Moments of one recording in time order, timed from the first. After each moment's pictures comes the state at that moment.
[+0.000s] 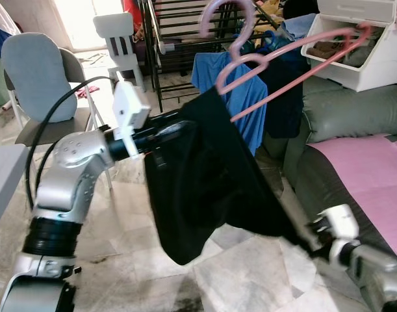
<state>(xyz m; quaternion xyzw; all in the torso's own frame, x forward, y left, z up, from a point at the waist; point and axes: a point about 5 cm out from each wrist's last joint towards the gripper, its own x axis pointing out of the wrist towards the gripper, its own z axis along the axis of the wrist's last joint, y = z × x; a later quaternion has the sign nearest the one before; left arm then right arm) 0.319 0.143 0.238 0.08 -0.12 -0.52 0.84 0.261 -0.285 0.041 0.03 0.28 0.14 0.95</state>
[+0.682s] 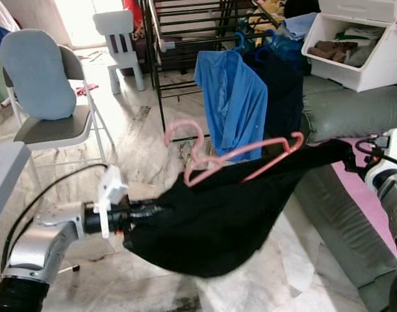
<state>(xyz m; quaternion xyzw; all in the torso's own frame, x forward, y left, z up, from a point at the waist) 0.263 0.186 0.128 -0.03 0.13 -0.59 0.80 0.337 -0.324 0.153 0.03 0.08 -0.06 0.99</state>
